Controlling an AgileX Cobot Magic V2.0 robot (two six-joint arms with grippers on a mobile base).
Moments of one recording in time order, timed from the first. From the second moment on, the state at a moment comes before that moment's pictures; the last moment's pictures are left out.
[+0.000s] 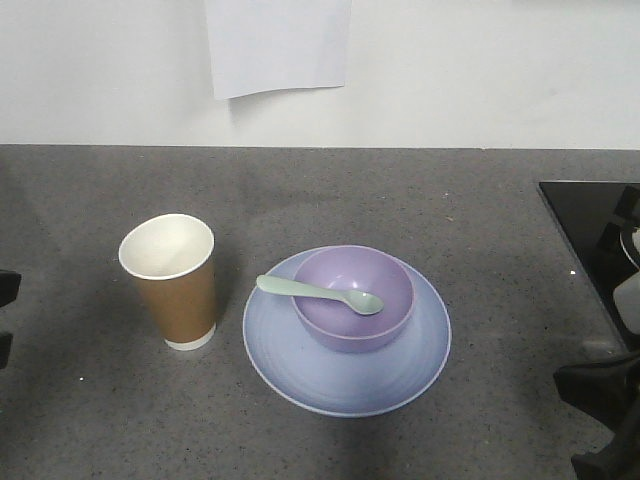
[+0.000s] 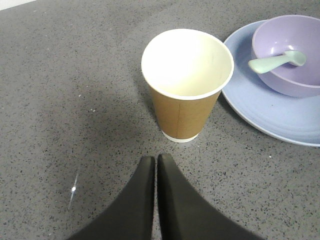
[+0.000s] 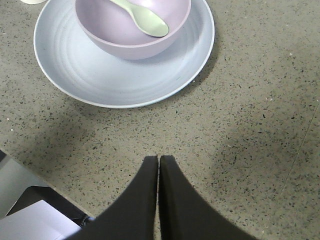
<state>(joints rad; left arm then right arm) -0.21 0.84 -0.87 -0.17 0.83 0.22 0.38 0.76 -0.76 0.15 0.92 -0.18</state>
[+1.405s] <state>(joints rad) -0.08 0.04 -0.13 -0.05 0.25 0.04 0.38 0.76 -0.76 0.15 0.93 -0.18</state>
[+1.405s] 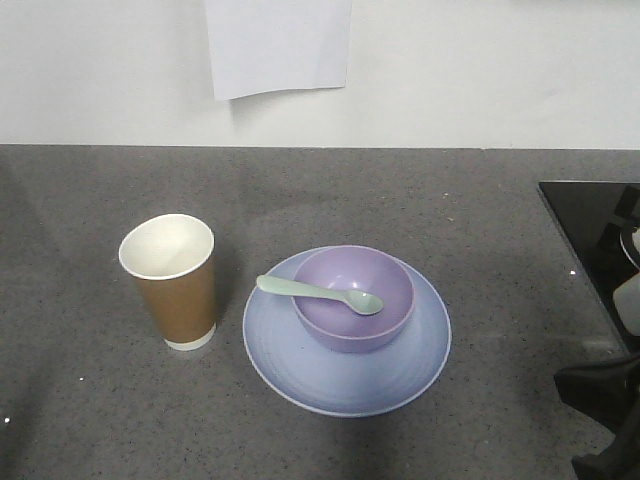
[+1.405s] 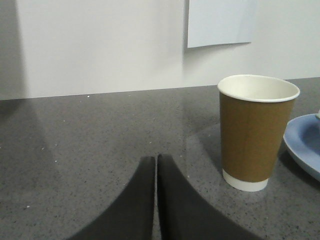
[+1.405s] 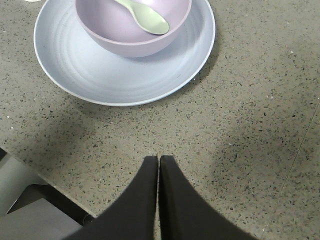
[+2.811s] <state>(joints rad) -0.08 -0.01 0.03 0.01 0.07 -0.05 0.38 0.76 -0.76 0.15 0.93 -0.18</state>
